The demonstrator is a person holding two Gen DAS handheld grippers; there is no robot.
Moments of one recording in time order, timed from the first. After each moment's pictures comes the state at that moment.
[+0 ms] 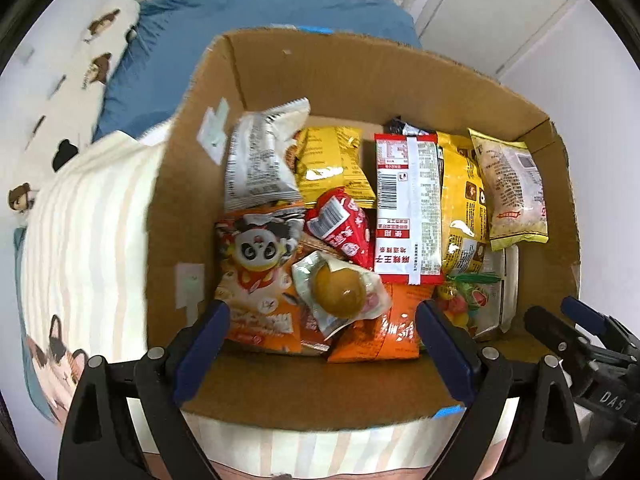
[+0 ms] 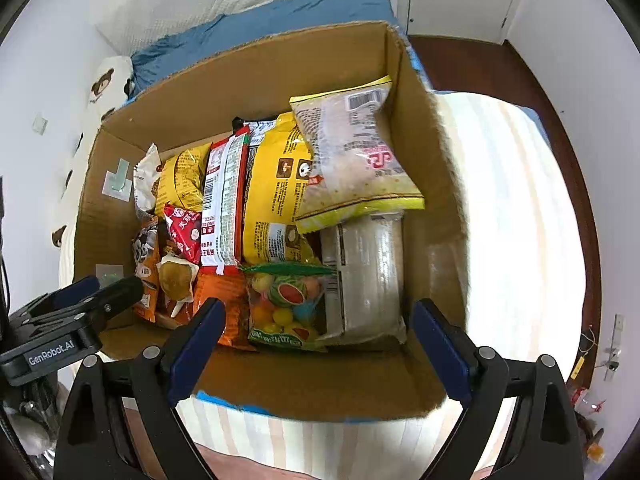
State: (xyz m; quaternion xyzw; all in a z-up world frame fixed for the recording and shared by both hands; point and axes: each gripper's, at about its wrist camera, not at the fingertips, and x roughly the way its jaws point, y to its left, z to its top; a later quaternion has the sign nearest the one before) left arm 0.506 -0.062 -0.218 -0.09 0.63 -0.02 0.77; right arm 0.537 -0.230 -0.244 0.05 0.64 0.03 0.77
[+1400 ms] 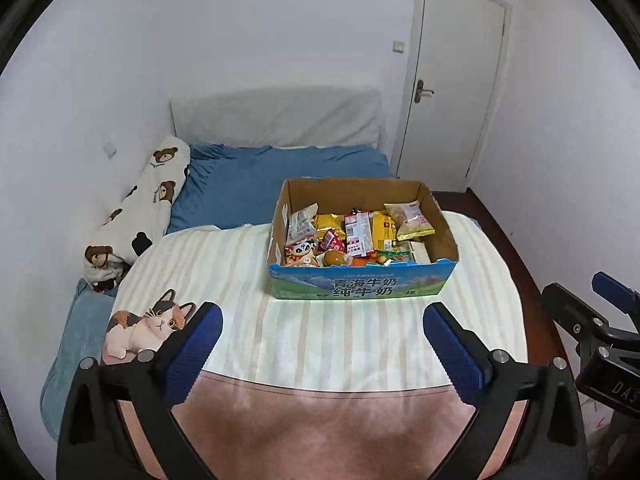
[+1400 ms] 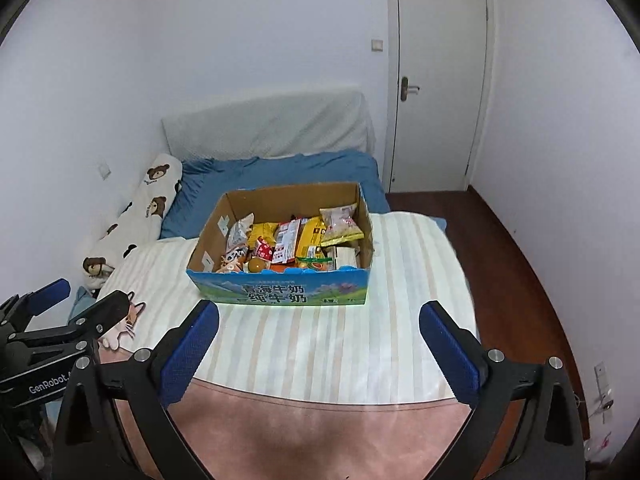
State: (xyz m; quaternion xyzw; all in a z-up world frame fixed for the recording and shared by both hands) left arm 0.211 -0.076 -0.034 -0.04 0.38 0.00 0.93; right arm 0.199 -0.231 -0.015 -0.01 0.37 0.04 0.93
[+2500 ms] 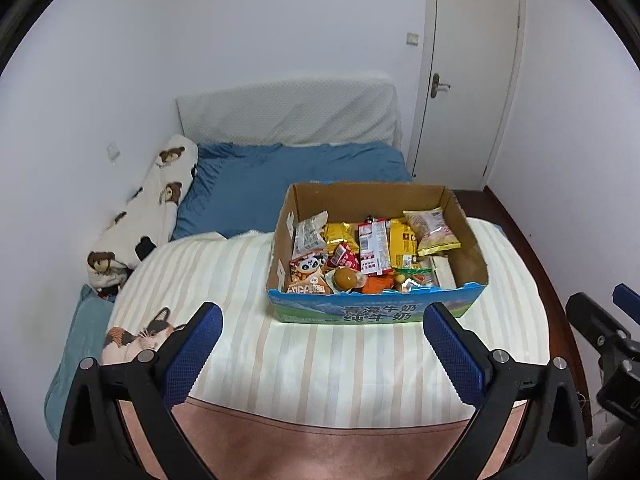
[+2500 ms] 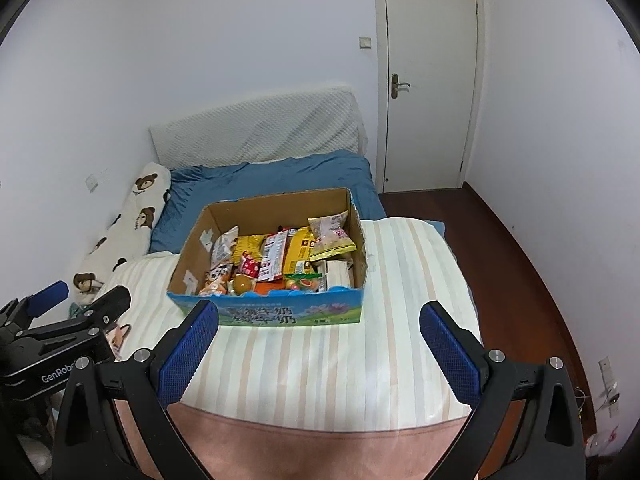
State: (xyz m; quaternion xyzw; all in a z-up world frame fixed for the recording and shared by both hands) left arm 0.284 -0.085 -0.062 -0.03 0.39 0.04 0.92; right arm 0.275 -0.241 -0.047 0.01 0.38 0.01 0.92
